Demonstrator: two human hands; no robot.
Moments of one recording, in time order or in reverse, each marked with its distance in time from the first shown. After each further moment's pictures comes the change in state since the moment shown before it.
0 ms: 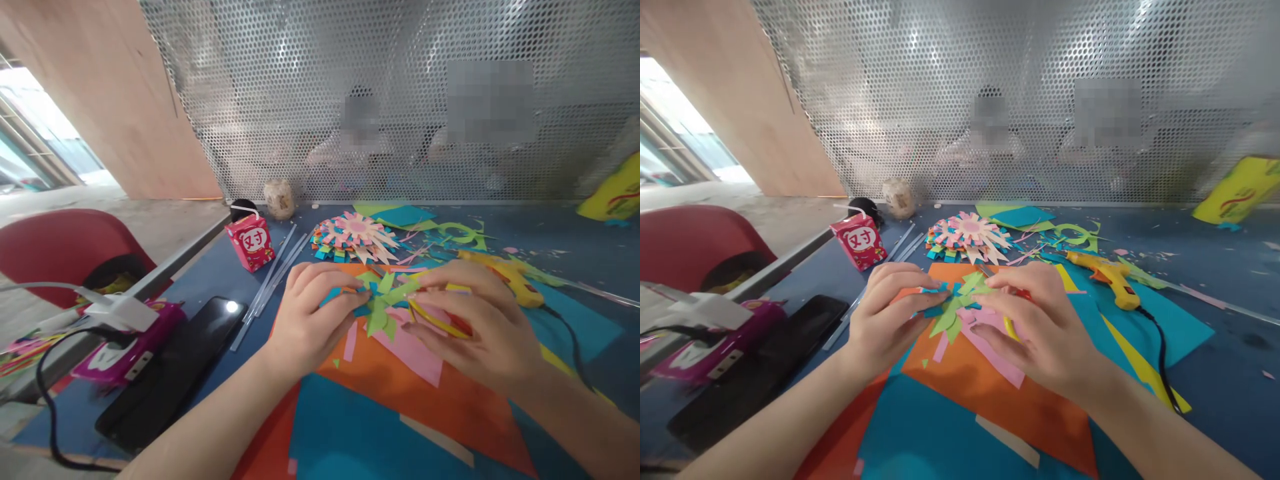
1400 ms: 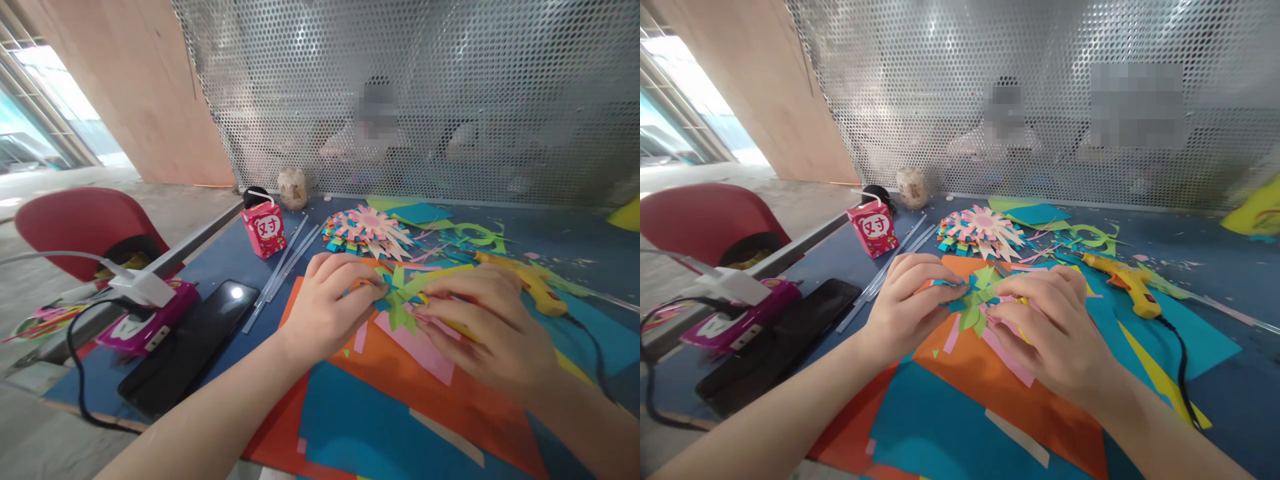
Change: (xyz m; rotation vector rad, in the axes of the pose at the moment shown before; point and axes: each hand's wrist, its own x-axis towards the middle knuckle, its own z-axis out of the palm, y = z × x) left_hand 0.003 0.004 0.001 0.051 -0.025 0.001; right_hand -0.003 -0.001 0.004 -0.027 -0.088 -0.108
